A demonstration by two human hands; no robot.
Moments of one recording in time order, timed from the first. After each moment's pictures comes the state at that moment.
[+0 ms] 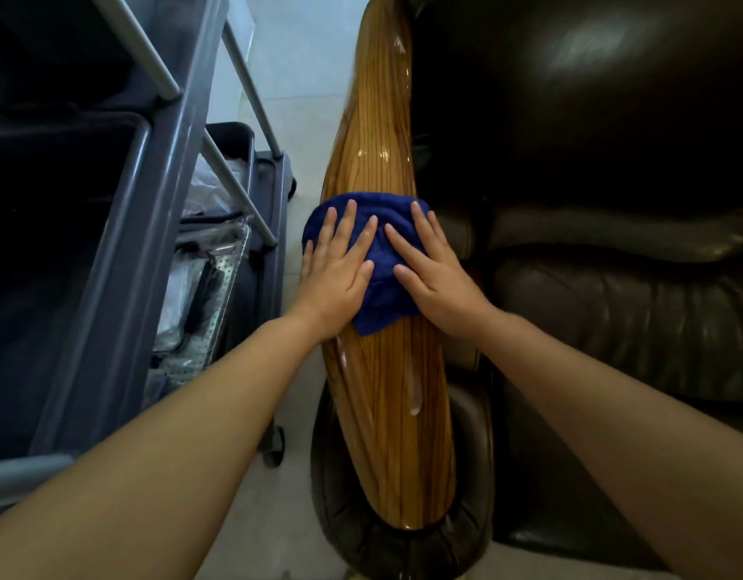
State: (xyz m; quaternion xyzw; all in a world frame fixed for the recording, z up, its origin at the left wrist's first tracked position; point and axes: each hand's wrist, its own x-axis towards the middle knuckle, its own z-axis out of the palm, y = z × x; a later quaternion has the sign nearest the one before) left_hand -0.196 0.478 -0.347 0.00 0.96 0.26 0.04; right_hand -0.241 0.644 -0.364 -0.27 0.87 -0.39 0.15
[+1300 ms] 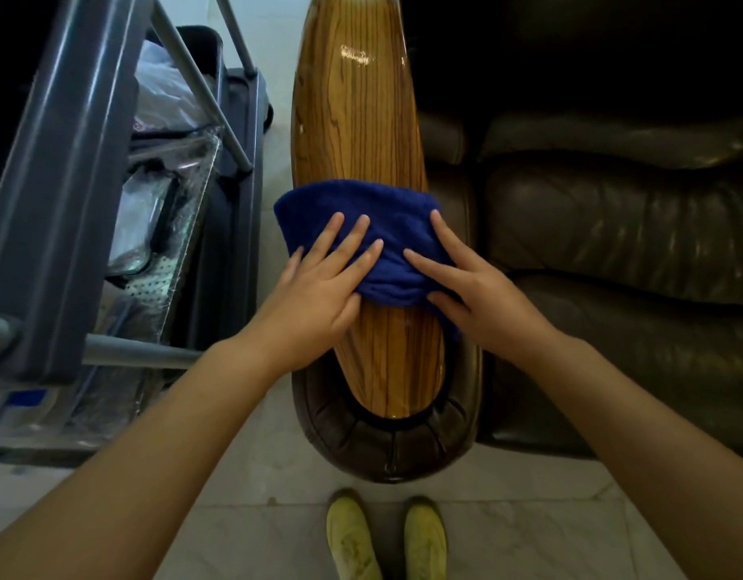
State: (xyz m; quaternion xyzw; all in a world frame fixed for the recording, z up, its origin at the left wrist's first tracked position) left_hand -0.062 0.500 -0.375 0.09 0.97 0.20 0.12; right_hand -0.112 0.719 -0.376 -0.34 0.88 -0.27 0.16
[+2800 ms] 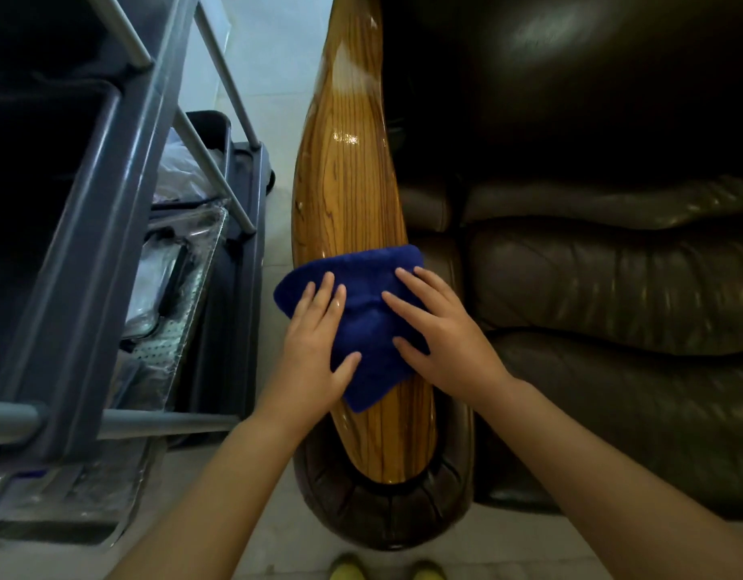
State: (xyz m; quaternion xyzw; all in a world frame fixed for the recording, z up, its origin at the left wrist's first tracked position) left_hand -0.068 0.512 -0.364 -0.04 0.95 0.29 0.04; right_hand -0.128 0.693 -0.373 -0.31 0.91 -0.27 0.07
